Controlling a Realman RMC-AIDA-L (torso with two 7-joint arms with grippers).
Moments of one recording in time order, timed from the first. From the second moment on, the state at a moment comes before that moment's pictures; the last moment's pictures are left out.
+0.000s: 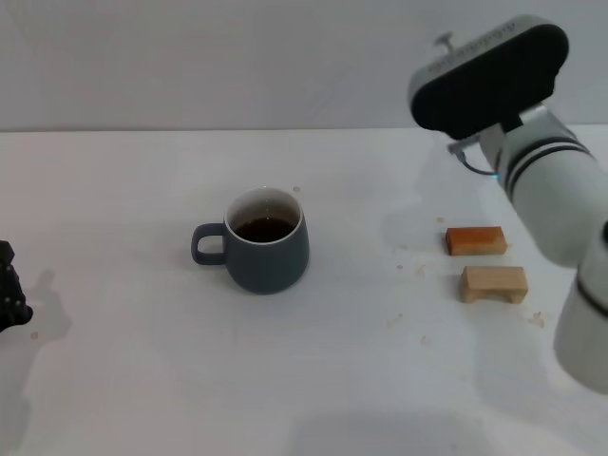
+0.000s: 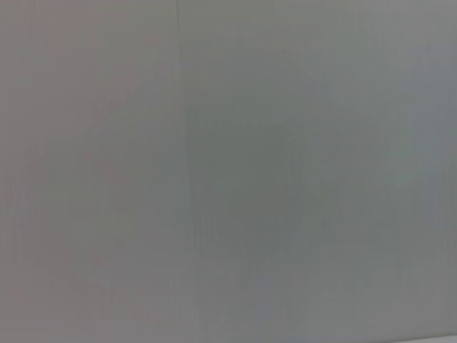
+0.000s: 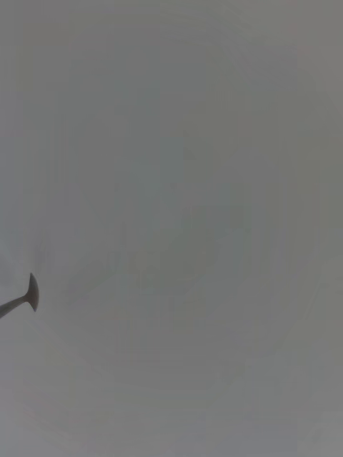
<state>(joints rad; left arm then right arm) -0.20 -2.07 -0.73 -0.13 2.26 1.34 -0.10 0.55 2.09 0.97 1.21 -0.94 -0.74 -2.05</state>
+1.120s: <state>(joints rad) -0.21 -2.07 -0.72 -0.12 2.26 1.32 -0.10 0.44 2.04 0.61 0.96 -2.32 -1.09 -0.45</state>
